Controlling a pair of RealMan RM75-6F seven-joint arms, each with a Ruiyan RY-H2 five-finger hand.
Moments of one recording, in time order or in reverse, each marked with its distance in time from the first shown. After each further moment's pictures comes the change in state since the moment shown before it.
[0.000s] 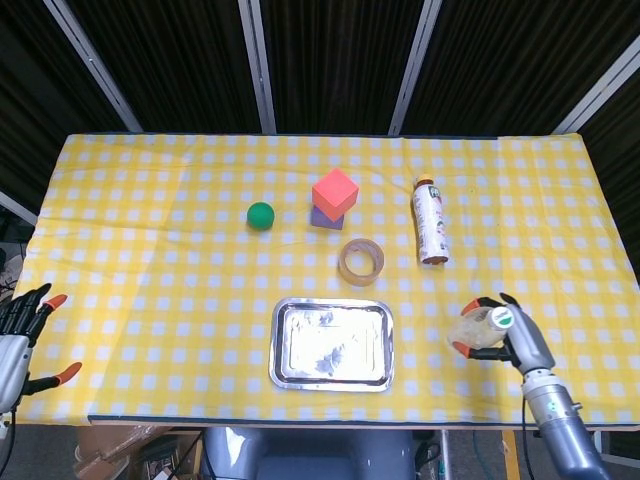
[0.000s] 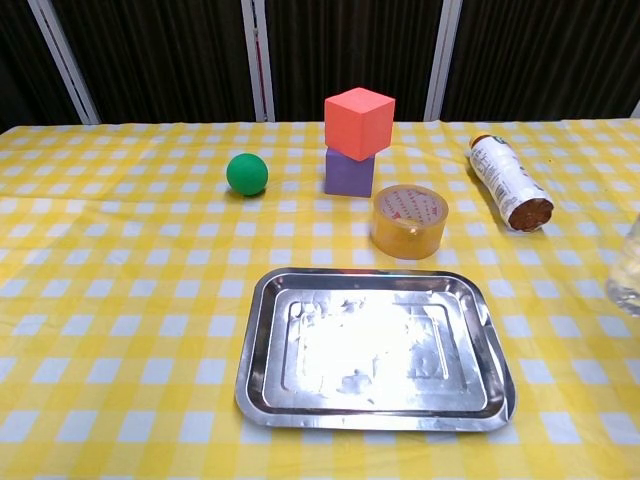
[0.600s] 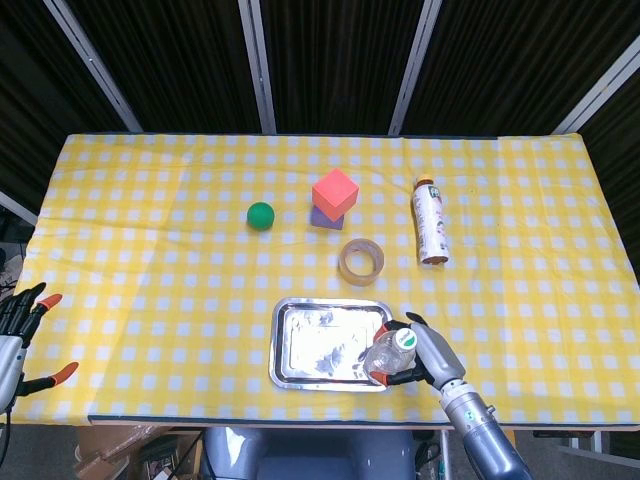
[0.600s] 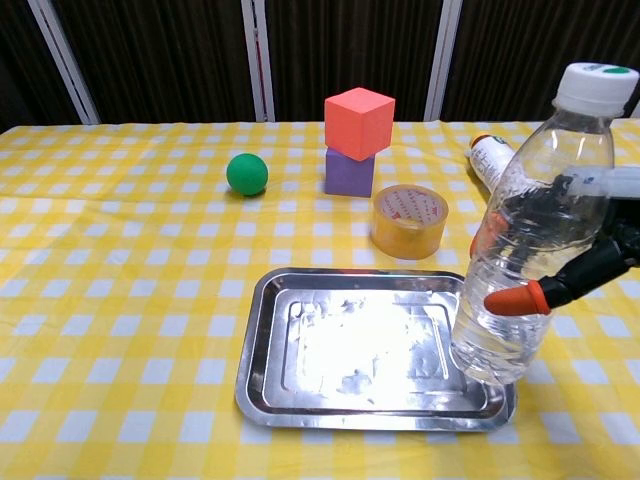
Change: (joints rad) left arm 0.006 0.013 0.000 0.004 0.009 0.014 -0.032; right arm 0.144 -0.263 -0.001 -0.185 0.132 0.002 -0.314
